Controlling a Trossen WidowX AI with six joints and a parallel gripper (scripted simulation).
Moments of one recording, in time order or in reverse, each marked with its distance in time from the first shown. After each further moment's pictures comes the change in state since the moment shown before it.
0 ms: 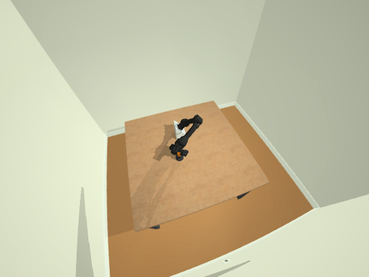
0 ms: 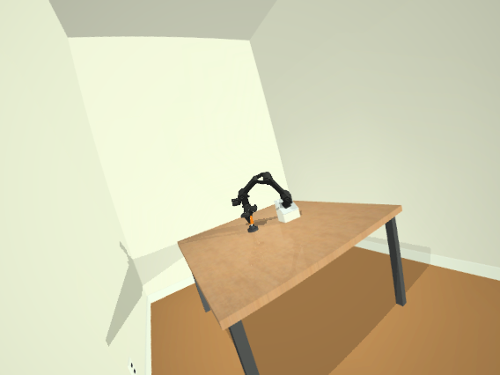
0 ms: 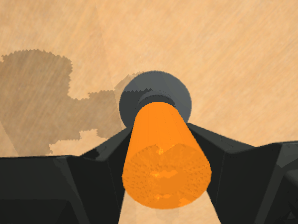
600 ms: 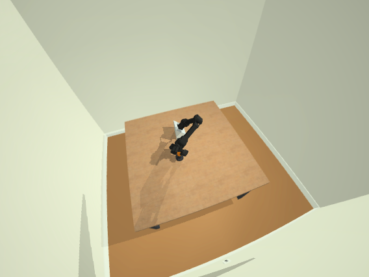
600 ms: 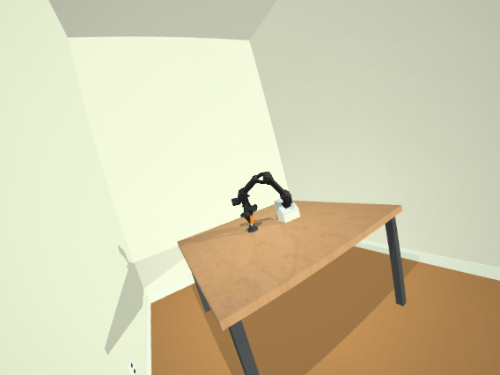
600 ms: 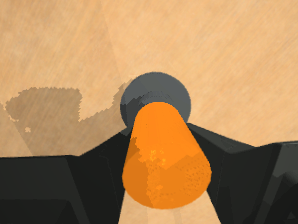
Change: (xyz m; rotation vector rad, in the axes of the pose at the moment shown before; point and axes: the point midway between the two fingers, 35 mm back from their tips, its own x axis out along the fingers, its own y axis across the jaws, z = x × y) arm -0.003 0.000 0.001 0.022 -0.001 -0.003
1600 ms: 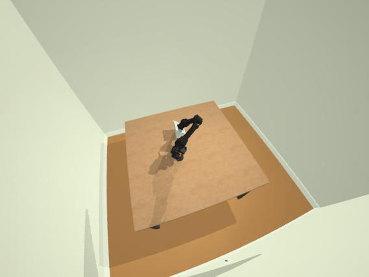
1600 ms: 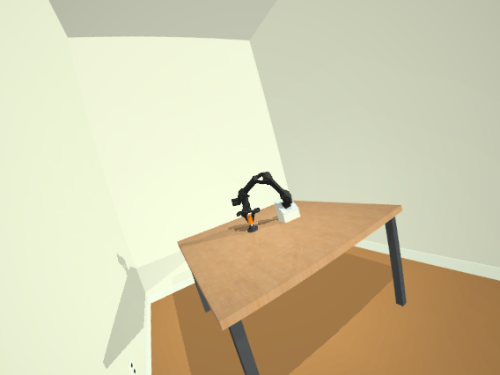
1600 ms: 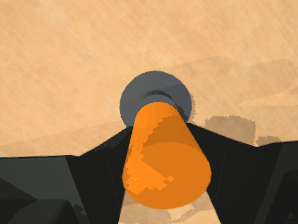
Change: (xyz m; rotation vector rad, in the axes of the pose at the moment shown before) arm 0.002 0.001 -0.001 1.503 0.000 0.001
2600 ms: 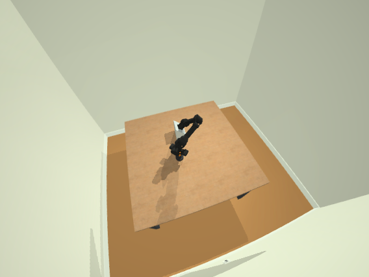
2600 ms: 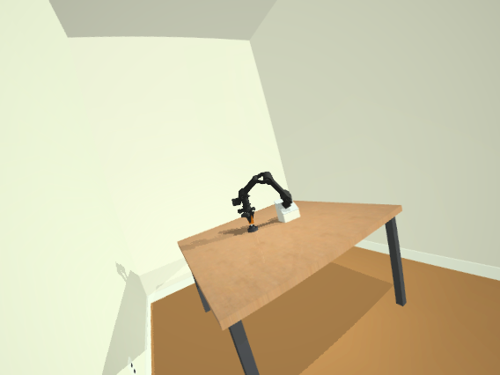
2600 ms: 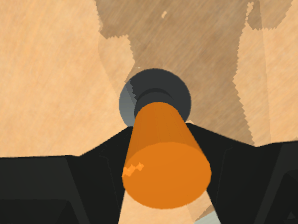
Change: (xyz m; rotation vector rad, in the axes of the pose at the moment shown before) arm 0.000 0.003 0.000 1.620 0.002 0.001
